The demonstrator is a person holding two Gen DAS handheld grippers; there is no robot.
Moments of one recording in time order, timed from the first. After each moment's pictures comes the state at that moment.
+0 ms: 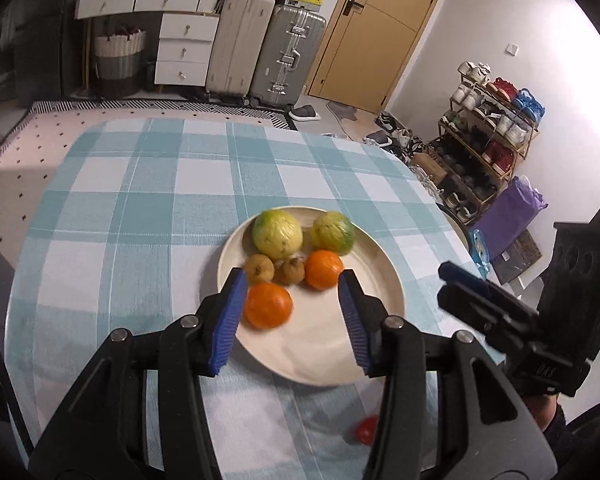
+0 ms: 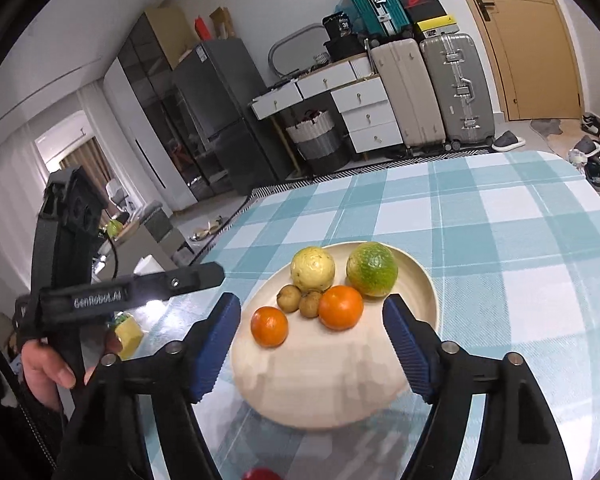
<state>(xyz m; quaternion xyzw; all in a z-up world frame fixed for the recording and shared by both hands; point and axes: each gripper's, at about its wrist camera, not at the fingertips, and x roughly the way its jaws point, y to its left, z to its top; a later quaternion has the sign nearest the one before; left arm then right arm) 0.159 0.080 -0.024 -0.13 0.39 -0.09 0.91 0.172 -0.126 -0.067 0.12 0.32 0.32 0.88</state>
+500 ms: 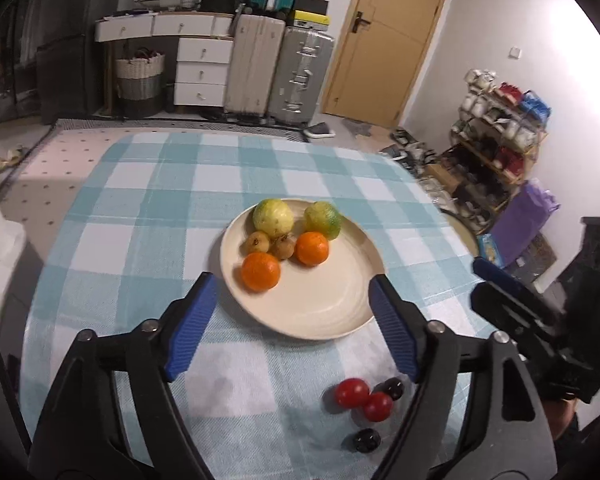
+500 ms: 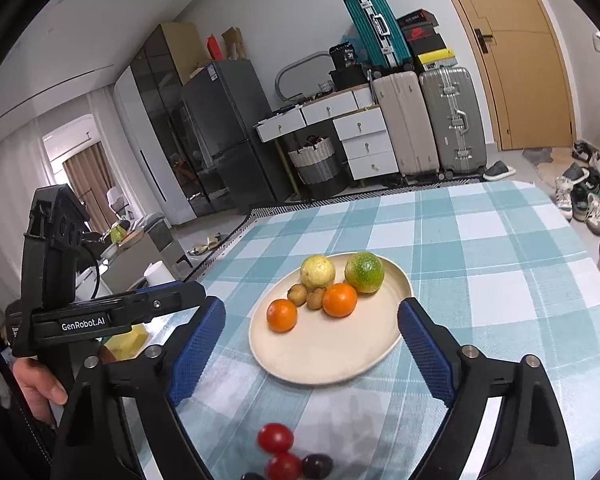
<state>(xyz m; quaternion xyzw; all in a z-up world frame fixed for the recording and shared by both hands) 0.082 0.051 0.002 -0.11 0.36 -0.04 0.93 0.105 -0.153 -0.040 0.10 0.27 0.31 0.91</state>
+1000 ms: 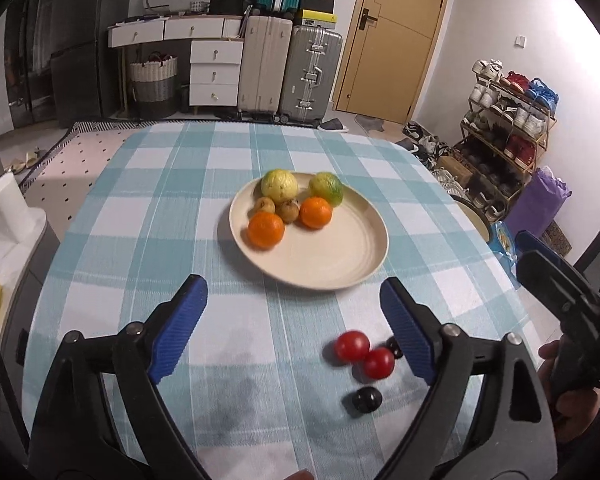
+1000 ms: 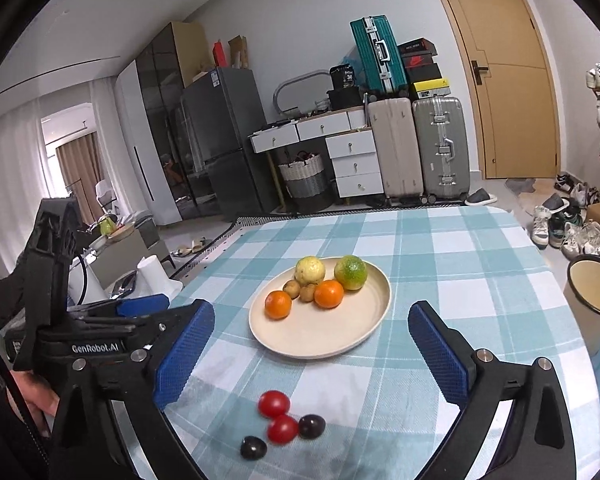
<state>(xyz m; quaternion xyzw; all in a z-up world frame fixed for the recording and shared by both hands) 0.029 0.031 -0.014 -0.09 0.36 -0.02 0.93 0.042 -0.172 -0.027 0.06 0.23 0.28 0.93</state>
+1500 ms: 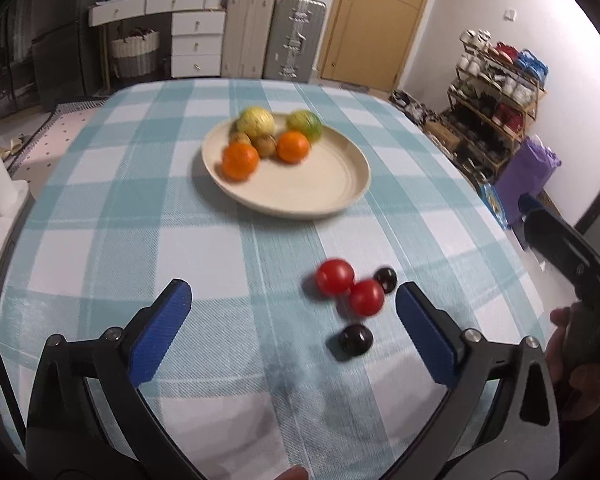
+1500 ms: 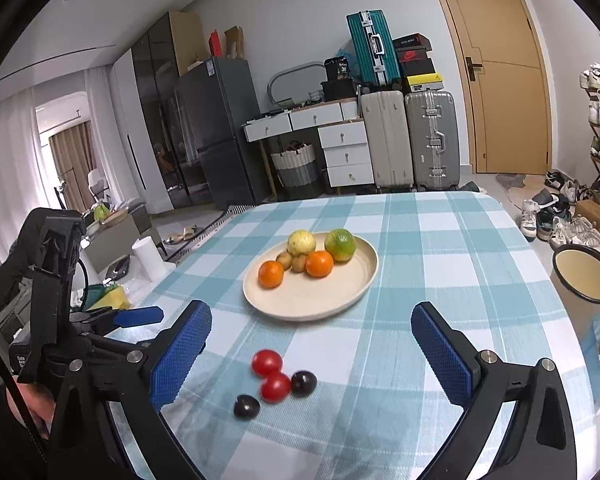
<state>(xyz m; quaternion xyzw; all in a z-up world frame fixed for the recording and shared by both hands) 0.011 0.009 -0.060 -0.08 0.41 -0.06 0.90 0.012 -0.183 -0.044 0.04 0.25 0.27 0.93</state>
